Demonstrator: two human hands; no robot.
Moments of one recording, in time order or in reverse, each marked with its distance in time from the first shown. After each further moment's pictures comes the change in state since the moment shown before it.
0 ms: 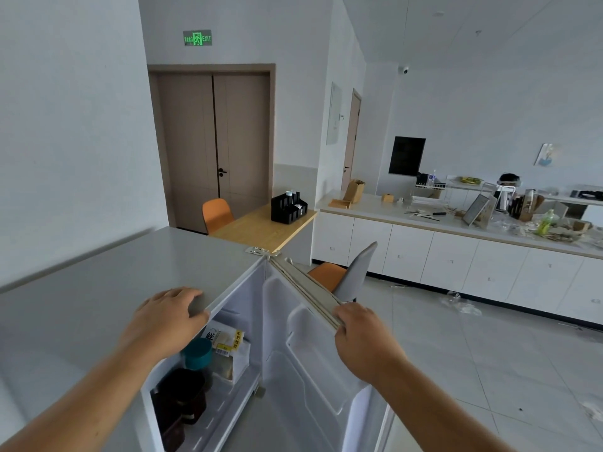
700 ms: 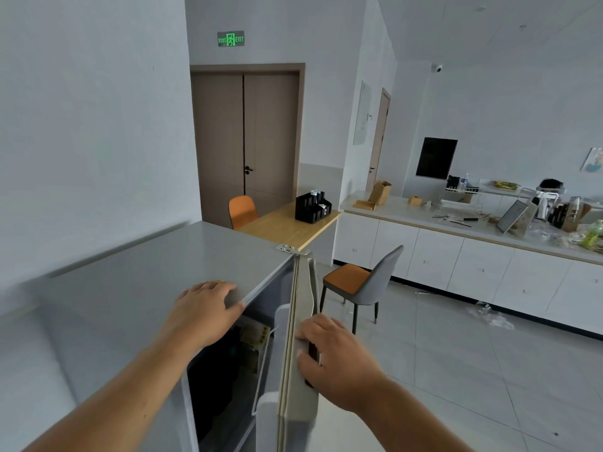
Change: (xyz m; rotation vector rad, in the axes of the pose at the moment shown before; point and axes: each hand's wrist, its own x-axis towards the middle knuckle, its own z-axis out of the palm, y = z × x) left_hand 0.000 -0.005 0.003 -0.004 0.003 0.008; right_hand -0.011 -0.079 0.039 0.148 -0.125 -0.358
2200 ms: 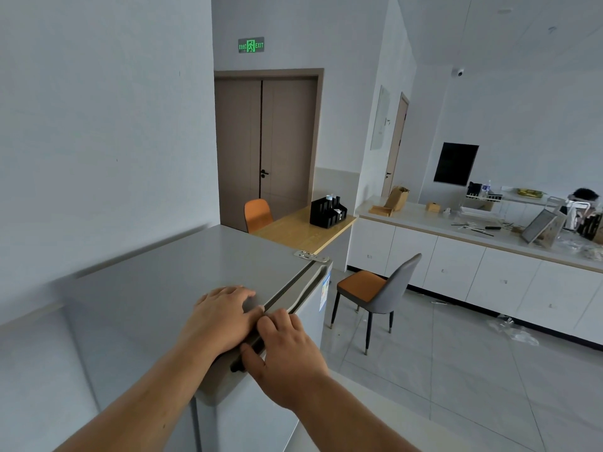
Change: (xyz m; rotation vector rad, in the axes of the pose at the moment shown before) left_hand 0.003 -0.001 0.001 -0.118 -0.006 -0.051; right_hand 0.066 -0.068 0.067 -0.078 0.024 0.014
